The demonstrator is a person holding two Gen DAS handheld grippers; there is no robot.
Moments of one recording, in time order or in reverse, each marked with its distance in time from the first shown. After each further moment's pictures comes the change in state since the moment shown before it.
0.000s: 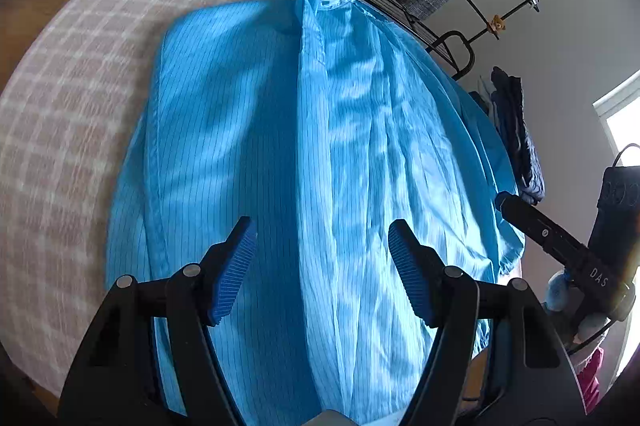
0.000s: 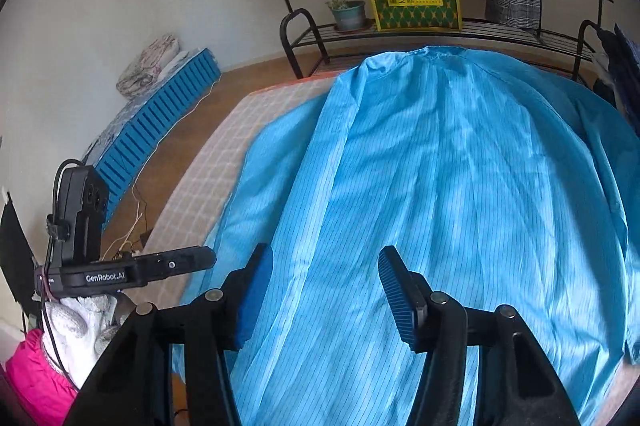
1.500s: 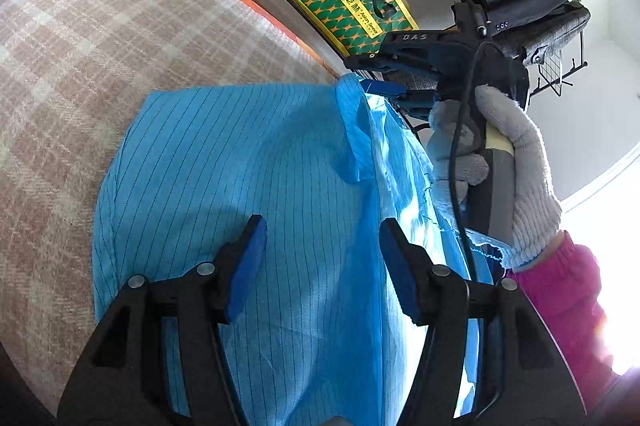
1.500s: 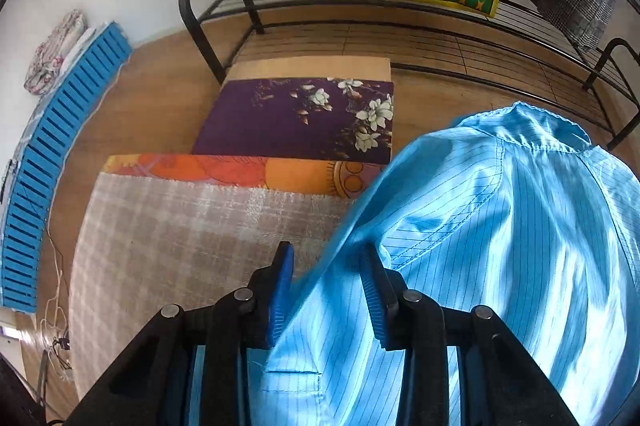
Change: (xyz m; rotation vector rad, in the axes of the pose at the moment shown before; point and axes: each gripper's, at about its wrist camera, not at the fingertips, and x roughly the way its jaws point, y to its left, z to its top) left arm 0.107 0.113 0.110 -0.191 -0.232 -0.270; right arm 0.330 -0.004 0.264 0.022 0.185 -0.196
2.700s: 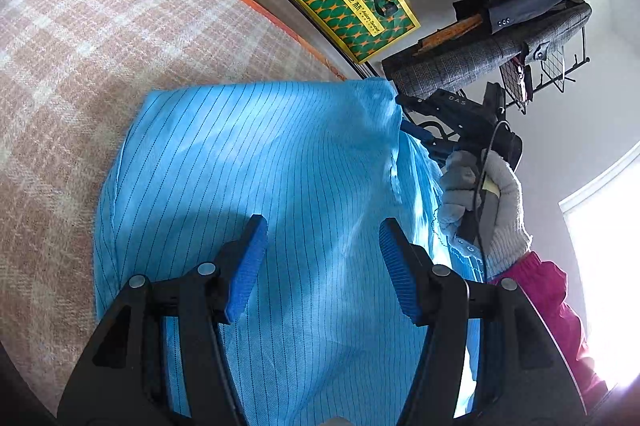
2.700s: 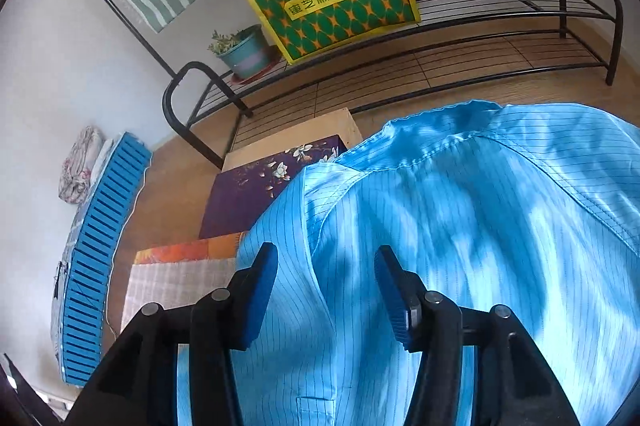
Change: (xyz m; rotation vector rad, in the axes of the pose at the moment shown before) left arm 0.004 0.002 -0.002 0.010 0.002 0.010; right arm -0.017 -0.127 -0.007 0.221 -0.171 0.131
